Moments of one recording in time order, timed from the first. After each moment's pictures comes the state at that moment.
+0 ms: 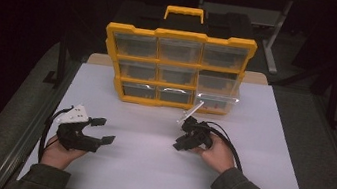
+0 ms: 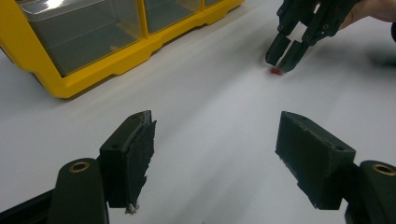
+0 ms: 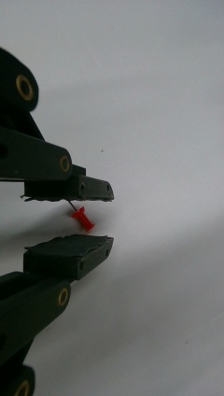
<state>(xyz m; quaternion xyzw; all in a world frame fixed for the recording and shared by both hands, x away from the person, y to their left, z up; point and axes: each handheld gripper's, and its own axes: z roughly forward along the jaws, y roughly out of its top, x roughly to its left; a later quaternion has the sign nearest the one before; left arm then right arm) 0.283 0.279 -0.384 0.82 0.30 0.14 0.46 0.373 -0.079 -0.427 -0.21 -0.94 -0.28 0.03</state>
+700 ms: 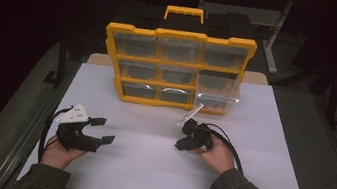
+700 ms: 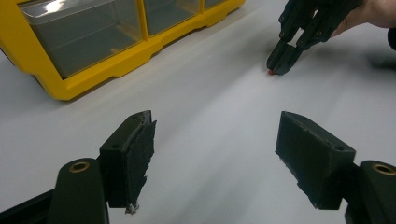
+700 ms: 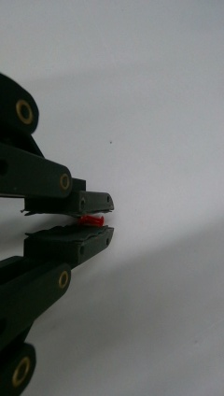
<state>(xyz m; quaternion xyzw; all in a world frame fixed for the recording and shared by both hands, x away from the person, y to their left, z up) 0.282 0.278 -0.384 0.82 0.31 0.13 0.46 0.370 -0.080 -0.432 -0.20 -0.94 -0.27 0.02</state>
